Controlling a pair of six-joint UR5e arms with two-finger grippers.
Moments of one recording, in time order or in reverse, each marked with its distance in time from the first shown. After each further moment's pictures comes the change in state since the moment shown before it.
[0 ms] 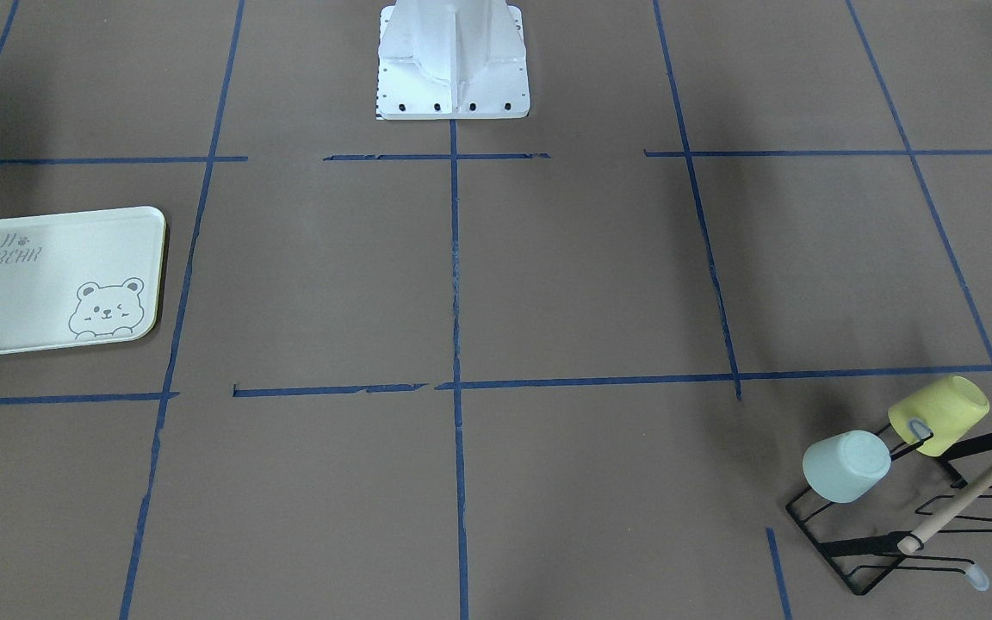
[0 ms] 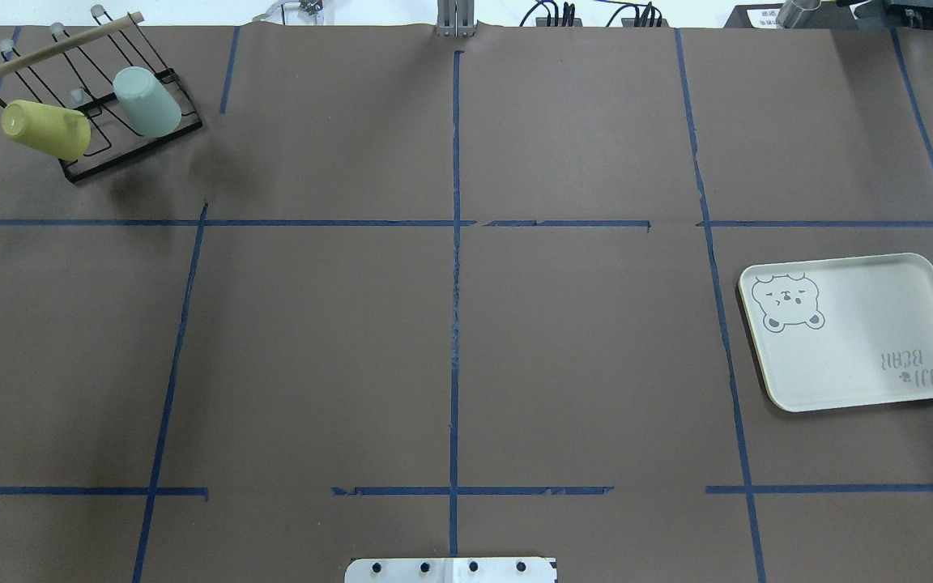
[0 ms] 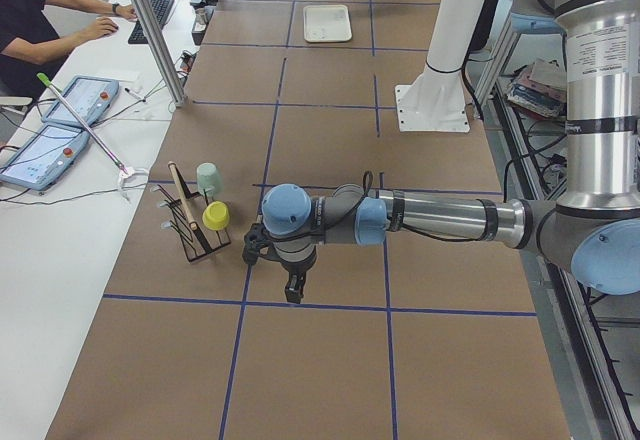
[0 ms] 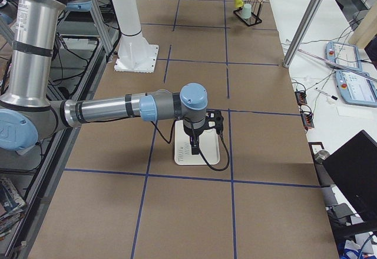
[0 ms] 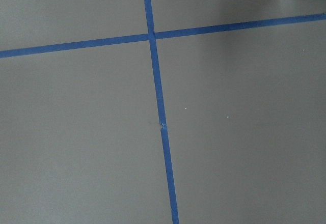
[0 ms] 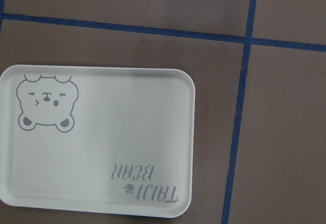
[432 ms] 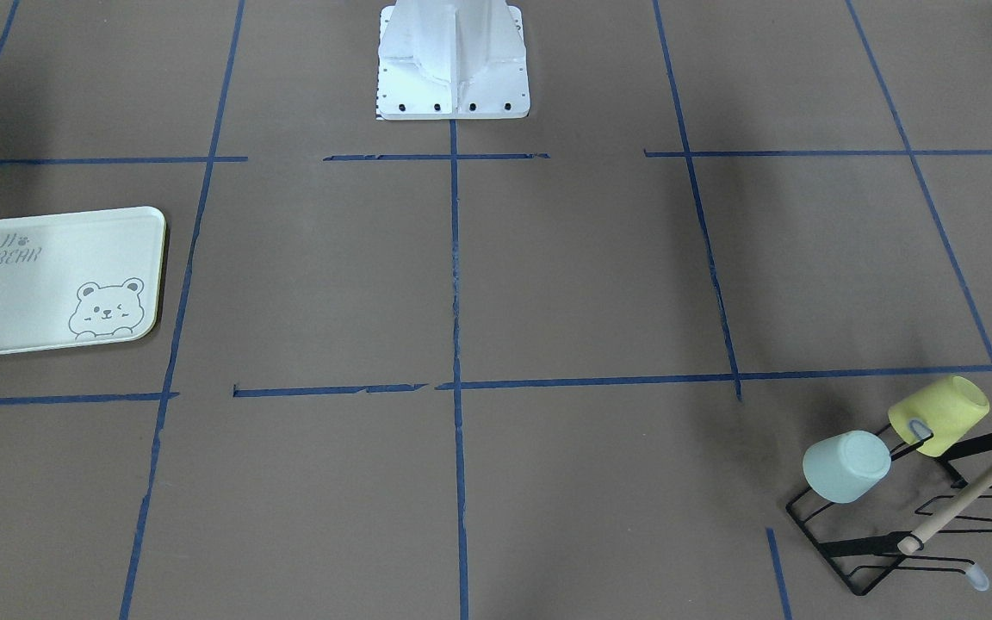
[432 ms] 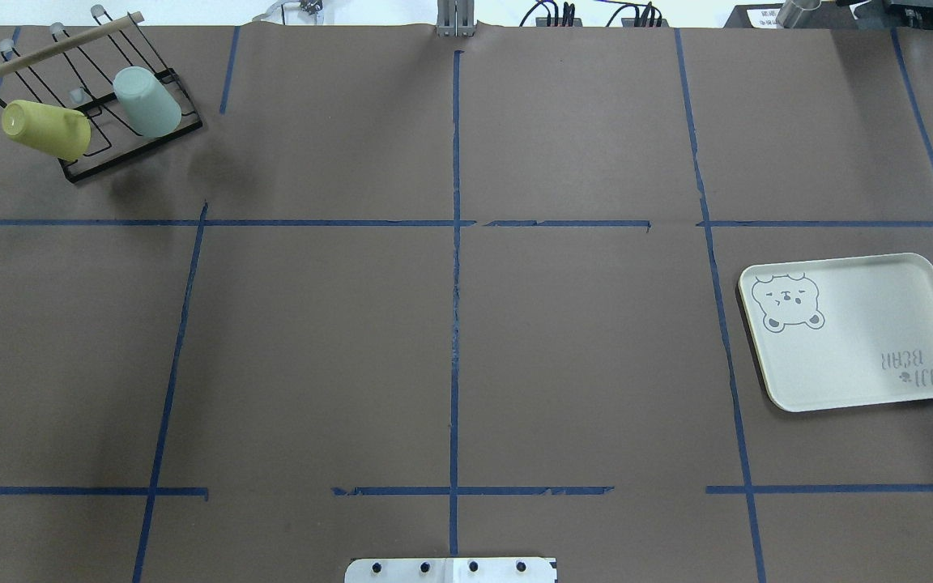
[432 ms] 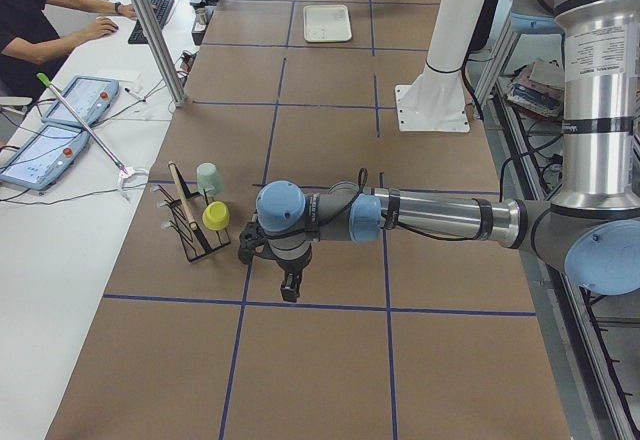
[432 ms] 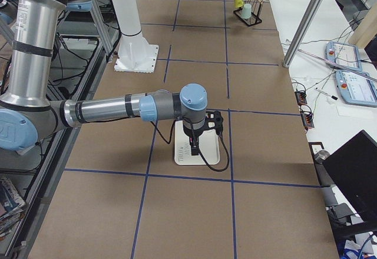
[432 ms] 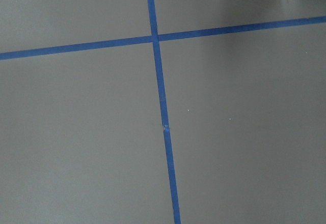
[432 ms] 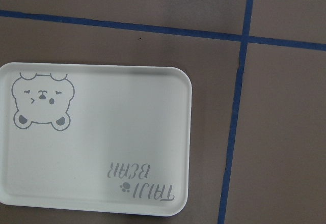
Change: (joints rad) left arm -0.009 -0.032 0.014 0.048 0.009 -0.007; right arm 0.000 -0.002 0.000 -0.004 -0.009 -0.004
